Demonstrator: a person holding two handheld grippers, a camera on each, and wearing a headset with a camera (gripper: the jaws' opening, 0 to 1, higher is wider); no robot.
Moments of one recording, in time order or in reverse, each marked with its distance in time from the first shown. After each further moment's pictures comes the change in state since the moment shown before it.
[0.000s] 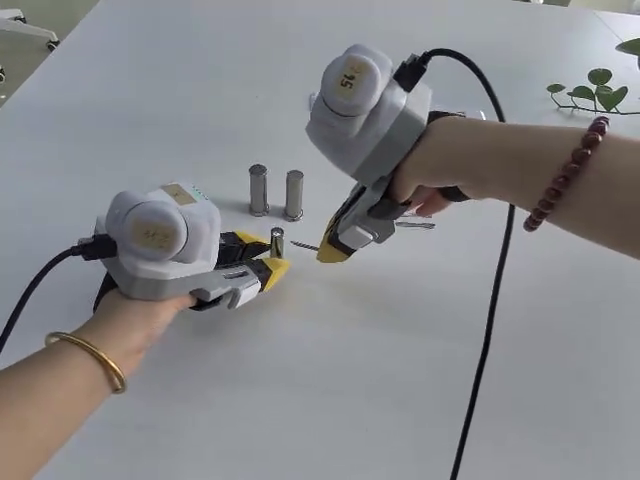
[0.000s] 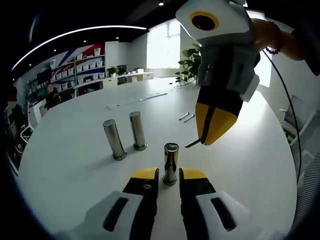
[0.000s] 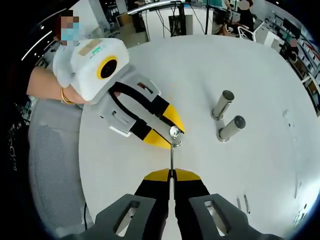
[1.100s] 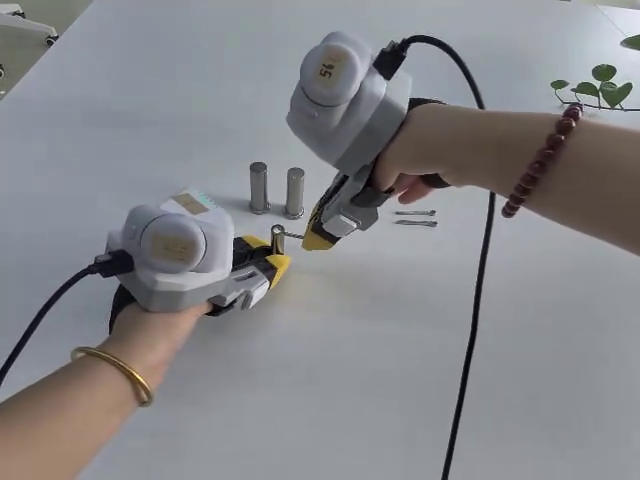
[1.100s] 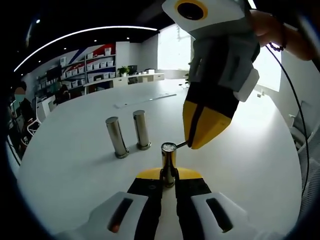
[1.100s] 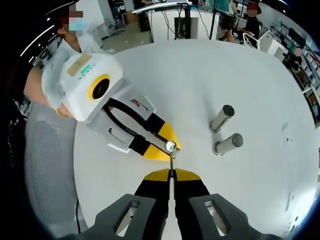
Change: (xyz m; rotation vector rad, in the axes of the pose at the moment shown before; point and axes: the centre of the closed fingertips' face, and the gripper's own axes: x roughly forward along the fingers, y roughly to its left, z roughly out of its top) left arm 0.009 0.001 0.000 -0.042 -0.018 0.097; right arm 0.005 -0.011 0.015 -0.081 -0.010 -0.021
